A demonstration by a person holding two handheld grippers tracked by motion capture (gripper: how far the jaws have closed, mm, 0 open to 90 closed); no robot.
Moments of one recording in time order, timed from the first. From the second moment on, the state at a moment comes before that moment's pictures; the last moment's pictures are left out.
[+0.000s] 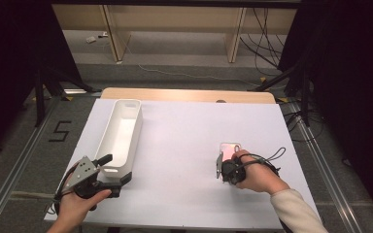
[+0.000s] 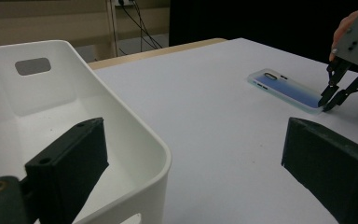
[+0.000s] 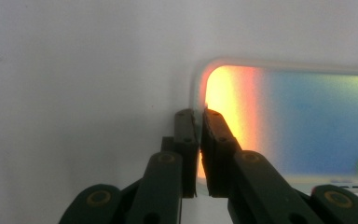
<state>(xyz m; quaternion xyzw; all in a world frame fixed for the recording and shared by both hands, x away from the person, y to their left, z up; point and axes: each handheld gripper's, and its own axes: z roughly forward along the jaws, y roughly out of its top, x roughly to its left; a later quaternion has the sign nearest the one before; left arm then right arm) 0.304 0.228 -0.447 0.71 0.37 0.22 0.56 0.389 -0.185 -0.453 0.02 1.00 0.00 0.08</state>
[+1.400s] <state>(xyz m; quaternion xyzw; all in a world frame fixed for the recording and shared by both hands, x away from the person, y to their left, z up) 0.304 0.228 -0.447 0.71 0.37 0.22 0.56 0.381 -0.185 -0.441 0.00 0.99 0.01 0.12</state>
